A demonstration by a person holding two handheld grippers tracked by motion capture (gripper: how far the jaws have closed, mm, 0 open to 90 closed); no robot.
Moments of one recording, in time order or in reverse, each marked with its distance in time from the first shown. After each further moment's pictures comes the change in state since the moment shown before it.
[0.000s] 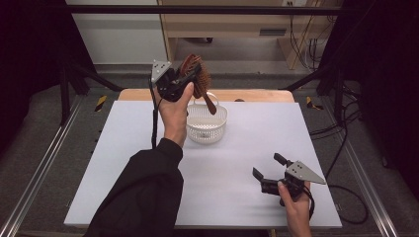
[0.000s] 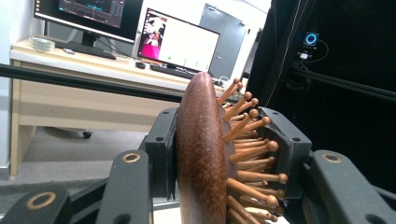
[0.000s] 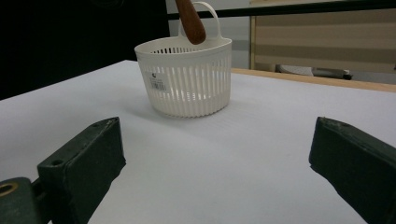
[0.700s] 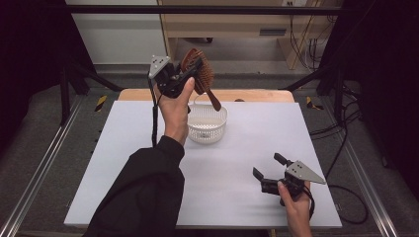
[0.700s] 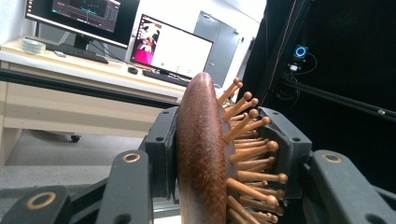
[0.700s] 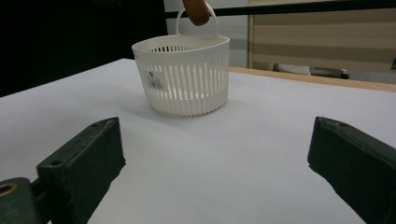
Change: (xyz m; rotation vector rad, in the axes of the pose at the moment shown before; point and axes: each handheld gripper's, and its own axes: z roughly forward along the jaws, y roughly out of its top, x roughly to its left) left arm -0.009 0.015 -0.001 -0.027 -0.024 -0.031; right arm -0.001 0.000 0.000 0.006 -0.008 -0.003
